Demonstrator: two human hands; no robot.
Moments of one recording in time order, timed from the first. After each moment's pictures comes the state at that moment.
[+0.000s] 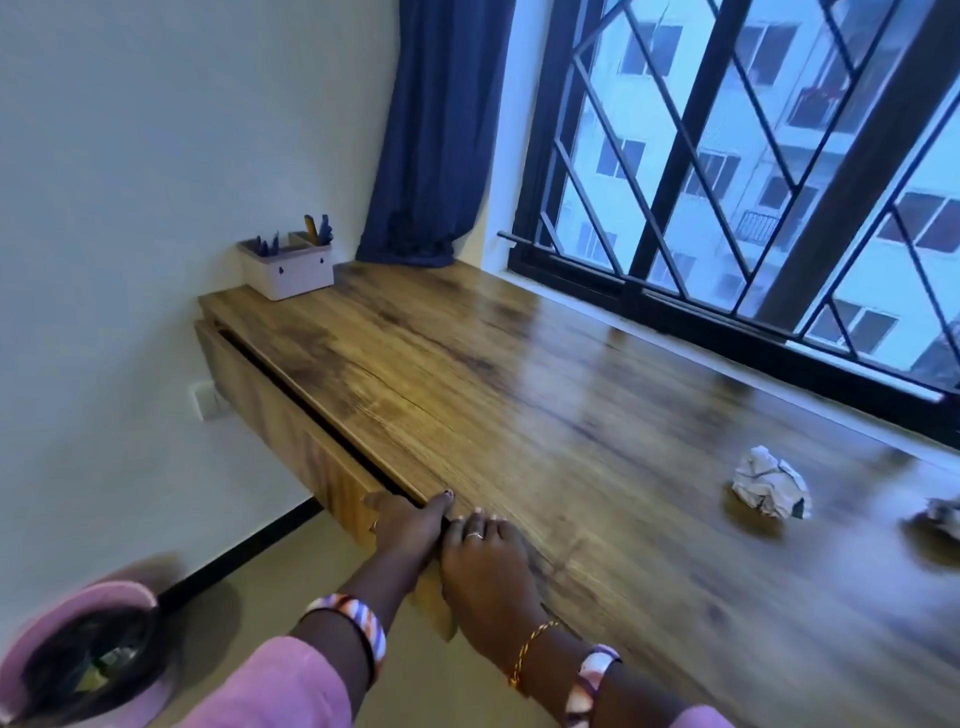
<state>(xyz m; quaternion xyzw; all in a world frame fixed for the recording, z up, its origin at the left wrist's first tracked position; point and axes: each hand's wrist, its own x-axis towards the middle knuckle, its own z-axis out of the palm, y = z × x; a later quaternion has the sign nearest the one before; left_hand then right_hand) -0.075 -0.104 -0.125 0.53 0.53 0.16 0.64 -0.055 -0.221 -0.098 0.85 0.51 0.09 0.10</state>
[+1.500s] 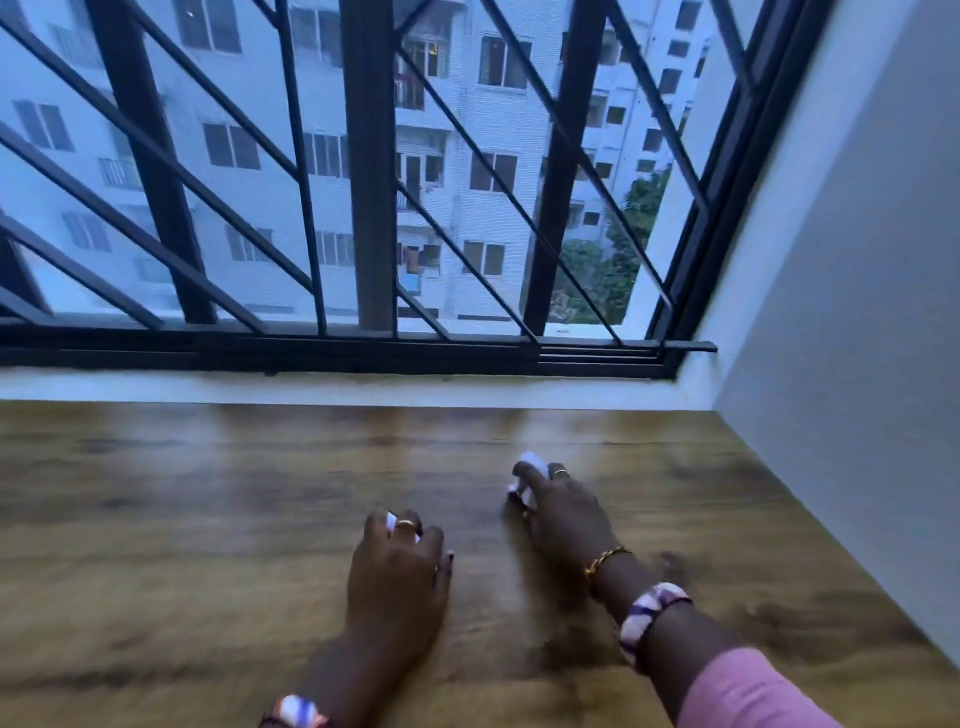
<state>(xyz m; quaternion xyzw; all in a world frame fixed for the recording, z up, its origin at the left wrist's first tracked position) 0.221 -0.330 -0.090 0.97 -0.07 0.21 0.10 0.280 -0.519 -0.059 0.99 0.08 0.07 -0.07</state>
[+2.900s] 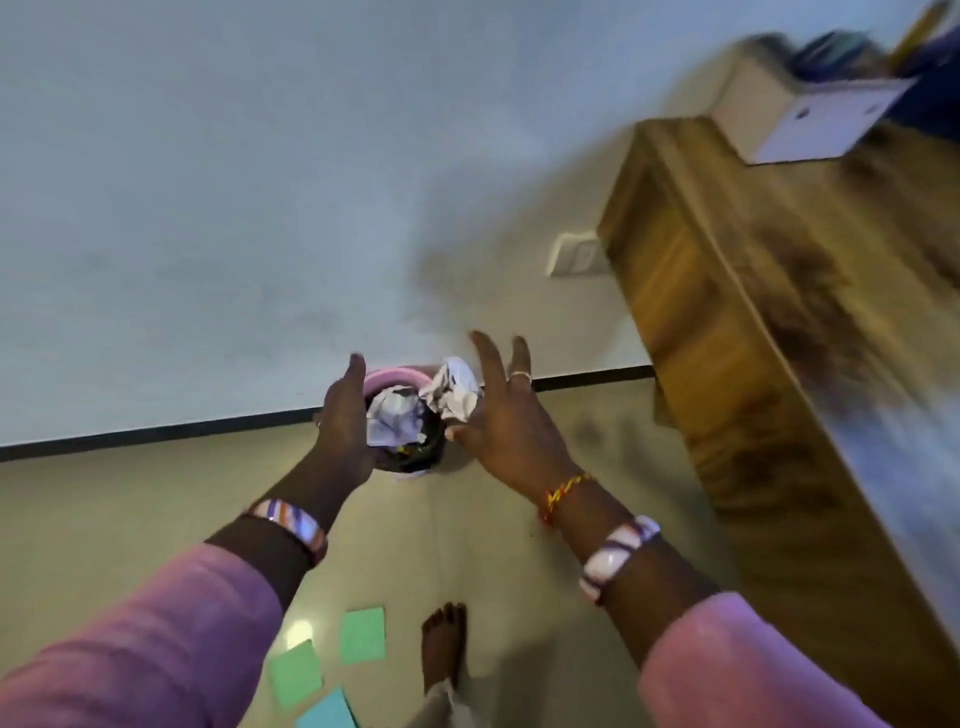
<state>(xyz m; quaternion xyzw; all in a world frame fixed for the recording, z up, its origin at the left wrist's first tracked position) -0.385 0.162 -0.177 0.18 0.61 0.40 0.66 -0.226 0.123 -0.143 0.65 0.68 -0.29 -0.17</state>
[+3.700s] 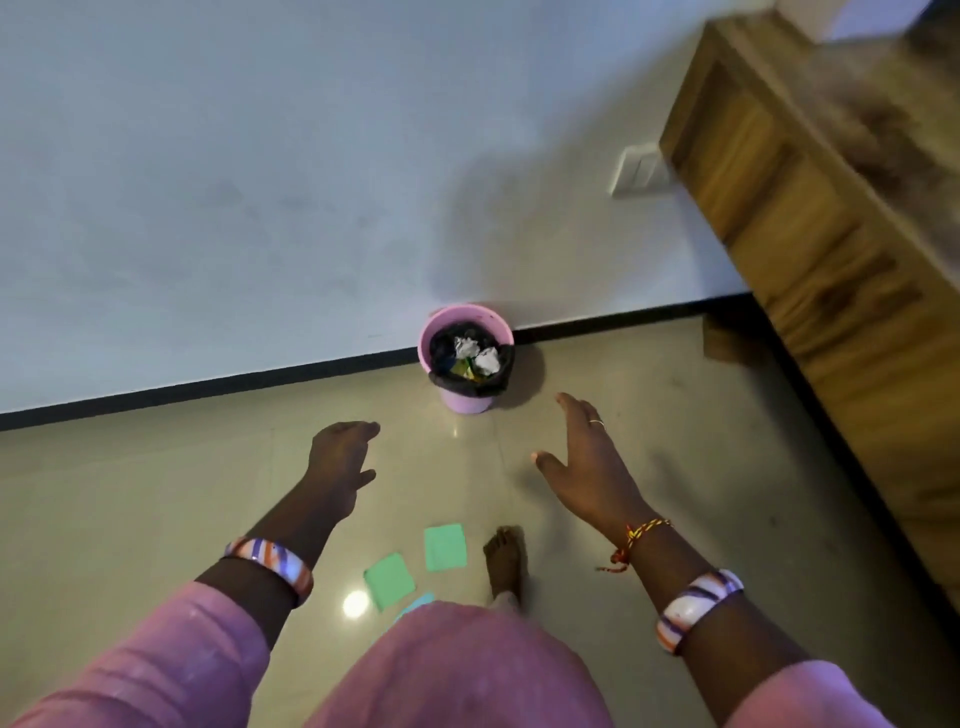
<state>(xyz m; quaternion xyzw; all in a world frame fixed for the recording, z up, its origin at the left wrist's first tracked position) -0.541 -0.002 -0.199 0.21 0.73 0.33 0.56 -0.311 -0.054 -0.193 0.72 0.57 -0.36 -0.17</state>
